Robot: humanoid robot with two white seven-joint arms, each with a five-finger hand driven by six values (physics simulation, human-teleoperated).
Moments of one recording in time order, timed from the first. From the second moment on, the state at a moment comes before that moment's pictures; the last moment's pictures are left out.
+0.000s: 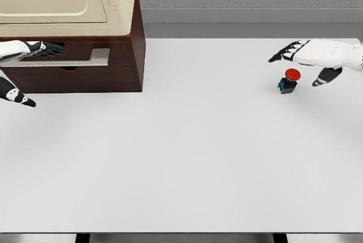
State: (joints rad) left arm -0.59 1.28 -0.56 -1.76 0.49 0.02 -0.60; right arm -0.81 -0.85 0.66 -1.24 0.39 -0.61 0.61
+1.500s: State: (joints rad) left arm -0.59 1.25 -0.67 -1.73 0.41 0.03 -0.55; right arm -0.89 -0.82 0.76 -1.08 0.42 -0.61 0.61
